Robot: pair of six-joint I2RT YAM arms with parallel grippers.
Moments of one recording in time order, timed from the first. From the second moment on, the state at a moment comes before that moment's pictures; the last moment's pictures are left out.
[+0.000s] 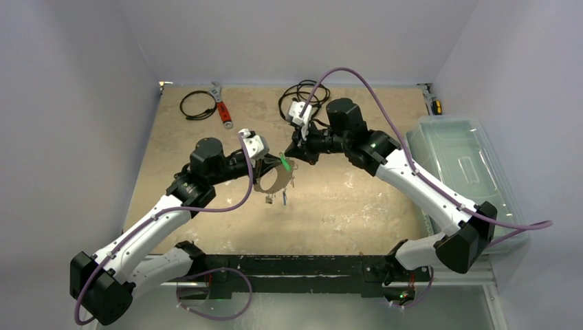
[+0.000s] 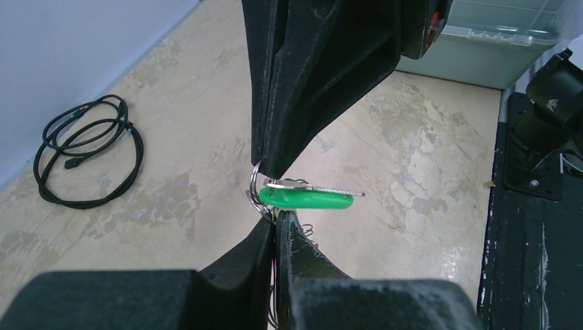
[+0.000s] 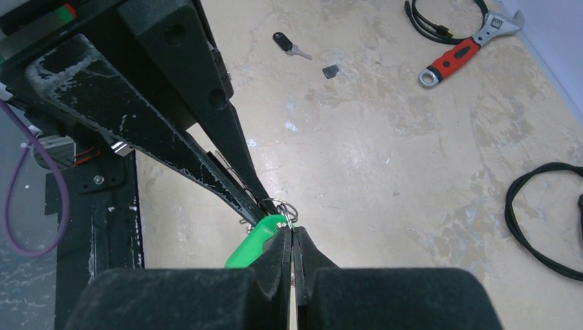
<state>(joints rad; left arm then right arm) -0.58 0.97 0.78 0.04 0.54 0.15 0.72 1.38 1.37 -0.46 -0.51 -0.25</state>
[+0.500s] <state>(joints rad) -0.58 0.97 0.78 0.03 0.55 0.15 0.73 1.42 1.43 -0.54 -0.44 -0.25</state>
